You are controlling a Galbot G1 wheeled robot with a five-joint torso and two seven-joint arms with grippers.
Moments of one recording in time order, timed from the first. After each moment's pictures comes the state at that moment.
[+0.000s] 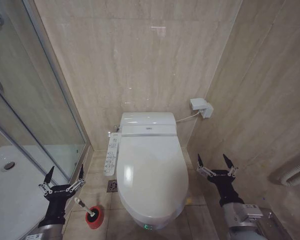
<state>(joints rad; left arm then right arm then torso) 1.76 -1.30 -0.67 -2.20 -0.15 -0.28 -0.19 -1.70 1.25 0.59 2.31 0.21 0.02 0.27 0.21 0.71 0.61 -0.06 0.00</state>
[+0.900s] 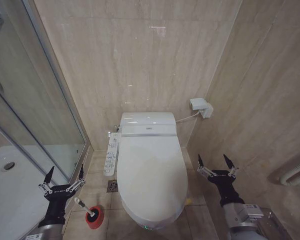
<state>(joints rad) 1.76 -1.30 -0.67 -2.20 -0.15 -0.28 -0.19 -1.70 1.24 0.59 2.32 0.21 0.01 0.27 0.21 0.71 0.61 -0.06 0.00</state>
